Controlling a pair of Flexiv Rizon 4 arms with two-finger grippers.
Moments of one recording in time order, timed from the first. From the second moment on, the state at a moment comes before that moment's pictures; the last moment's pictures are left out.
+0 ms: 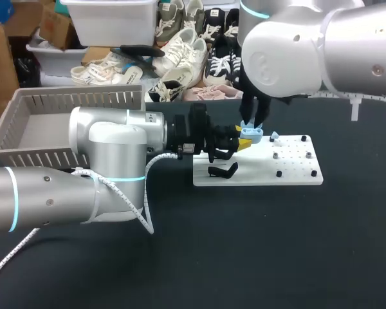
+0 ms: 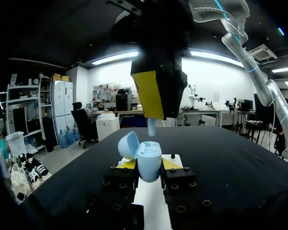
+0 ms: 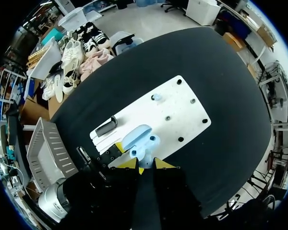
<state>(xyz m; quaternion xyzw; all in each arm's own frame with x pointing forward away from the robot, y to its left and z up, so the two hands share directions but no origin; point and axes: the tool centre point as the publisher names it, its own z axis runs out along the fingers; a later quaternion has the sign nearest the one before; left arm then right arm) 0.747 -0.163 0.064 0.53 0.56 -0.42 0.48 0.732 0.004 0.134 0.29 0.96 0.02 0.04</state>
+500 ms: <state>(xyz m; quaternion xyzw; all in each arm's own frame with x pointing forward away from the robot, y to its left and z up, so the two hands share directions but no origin) 0.747 -0.163 0.064 0.53 0.56 -0.42 0.48 0.734 -0.002 0.122 0.30 0.95 0.03 0.03</state>
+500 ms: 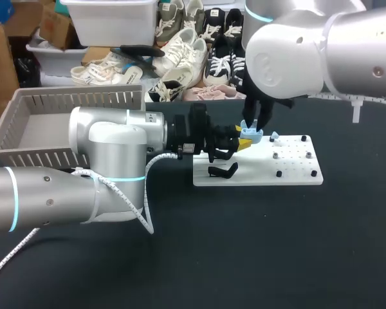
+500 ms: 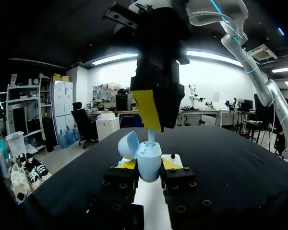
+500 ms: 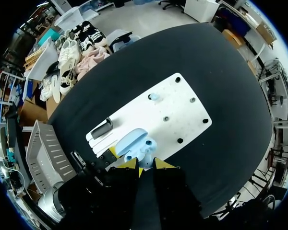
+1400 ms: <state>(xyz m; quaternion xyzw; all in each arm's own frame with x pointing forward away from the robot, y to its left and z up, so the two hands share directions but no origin) 0.747 -0.163 0.064 0.53 0.56 -0.42 0.48 0.739 -0.002 0.122 0.30 0.95 0.02 0.03</state>
